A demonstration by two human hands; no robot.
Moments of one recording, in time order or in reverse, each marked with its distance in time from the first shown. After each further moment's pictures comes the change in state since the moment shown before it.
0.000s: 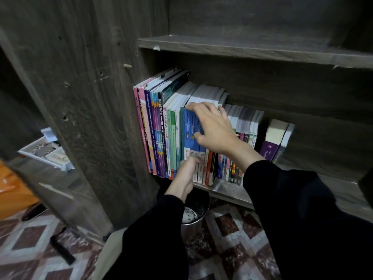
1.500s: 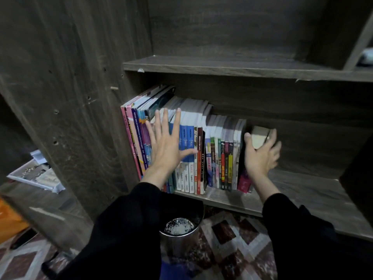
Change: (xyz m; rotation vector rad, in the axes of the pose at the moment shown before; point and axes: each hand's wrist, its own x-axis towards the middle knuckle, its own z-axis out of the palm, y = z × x) left_hand -0.008 0.075 -0.019 1.460 0.474 0.992; right_hand -0.073 0.085 0.013 0.376 0.663 1.072
